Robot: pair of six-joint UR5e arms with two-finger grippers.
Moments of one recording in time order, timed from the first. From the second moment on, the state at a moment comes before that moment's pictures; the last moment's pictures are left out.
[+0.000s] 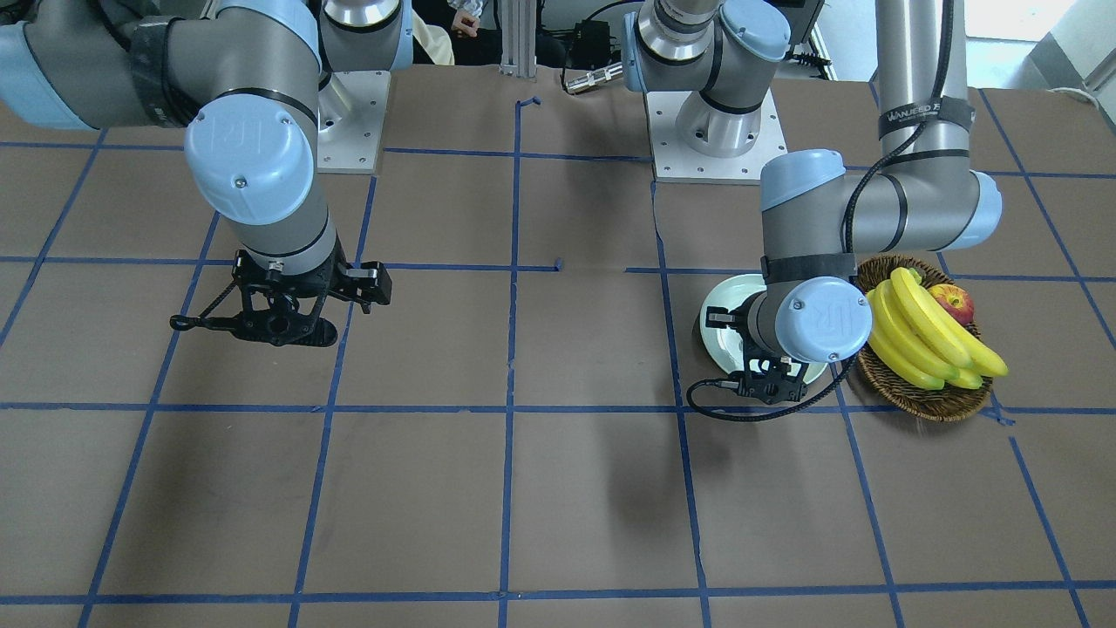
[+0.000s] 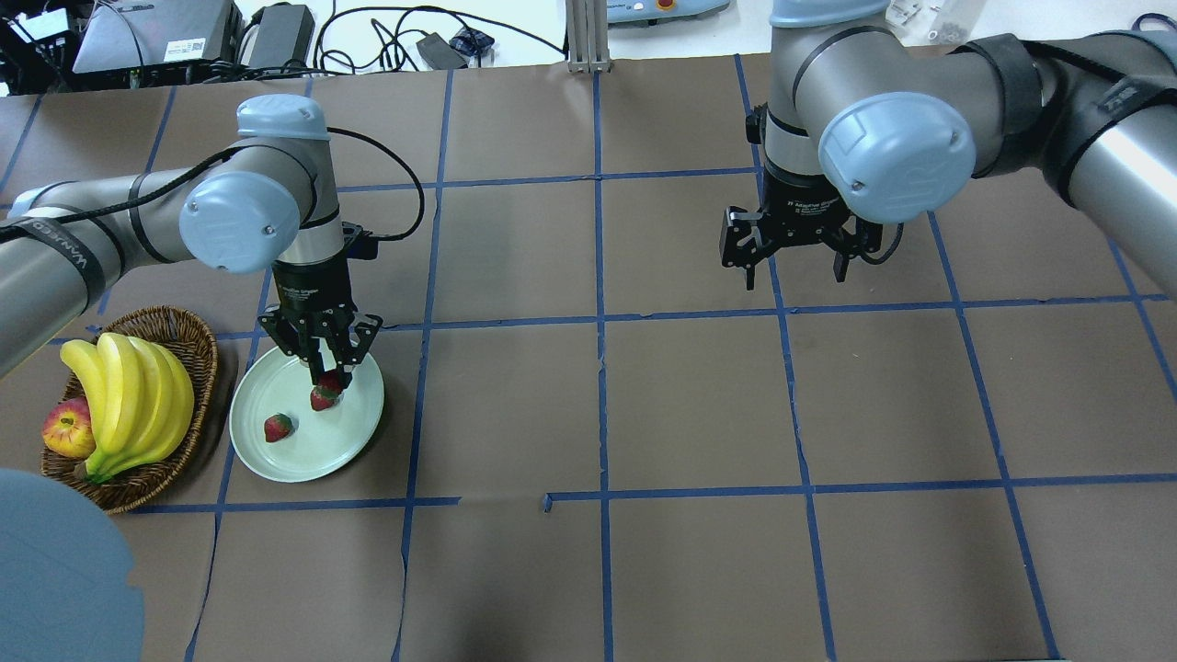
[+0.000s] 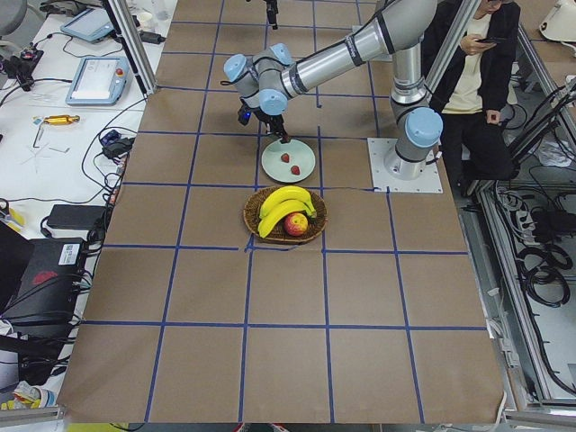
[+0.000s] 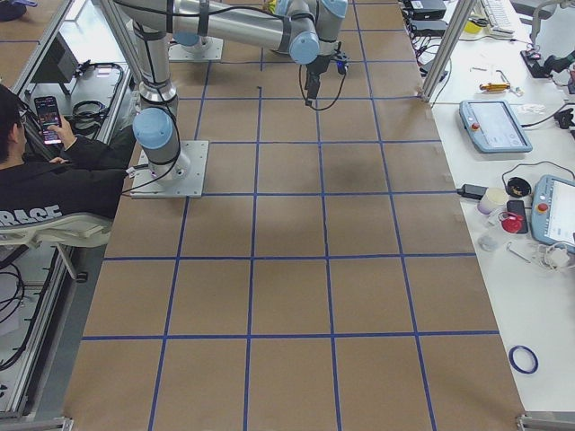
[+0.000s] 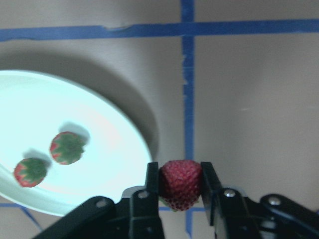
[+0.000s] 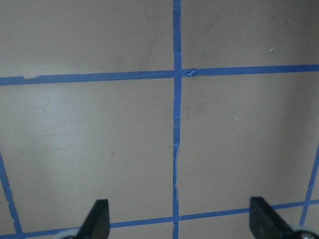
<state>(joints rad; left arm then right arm) -1.48 -1.94 -1.77 -1.50 1.75 0.15 1.68 -1.35 1.64 -1.66 -1.67 0.15</state>
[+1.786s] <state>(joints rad) -1.50 -1.84 -1.62 -1.33 1.80 0.22 1.72 -1.37 1.64 -1.66 -1.68 0.34</state>
